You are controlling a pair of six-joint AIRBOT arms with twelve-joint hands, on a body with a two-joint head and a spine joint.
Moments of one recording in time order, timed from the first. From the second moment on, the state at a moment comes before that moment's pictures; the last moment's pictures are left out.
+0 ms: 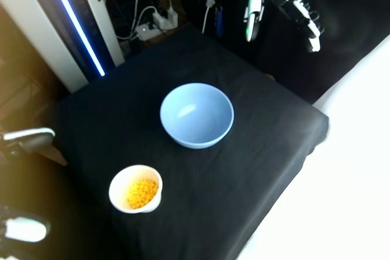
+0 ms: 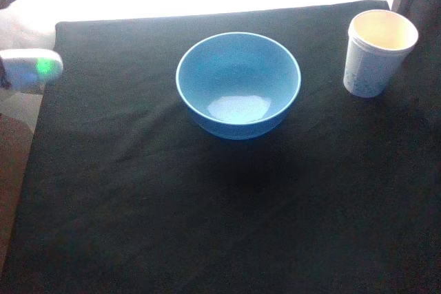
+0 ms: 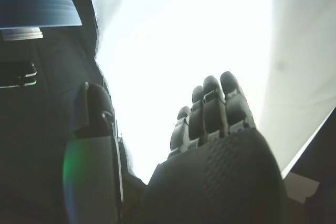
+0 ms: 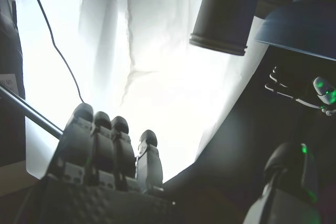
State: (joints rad) left arm 0.90 -0.86 1.23 -0.31 -1.06 0.56; right arm -1.05 -0.90 1.32 0.34 1.27 -0.21
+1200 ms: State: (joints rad) left arm 0.89 -0.86 1.22 -0.26 -1.10 0.56; right arm -0.94 -1.14 1.55 0.39 1.02 -0.09
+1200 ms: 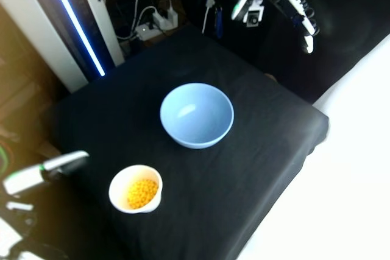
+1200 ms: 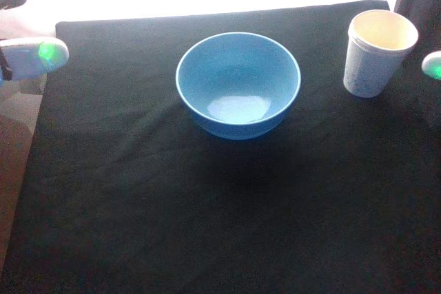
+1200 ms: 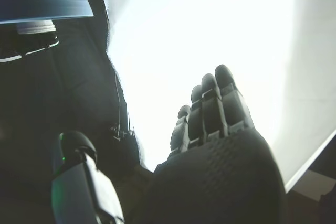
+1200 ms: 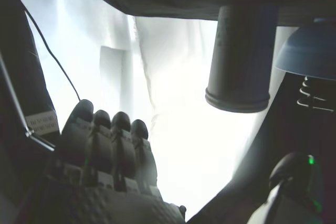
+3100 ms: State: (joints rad) left arm 0.86 -0.88 1.23 -0.23 -1.06 0.56; right arm -0.78 -1.33 1.70 0.30 0.81 -0.07
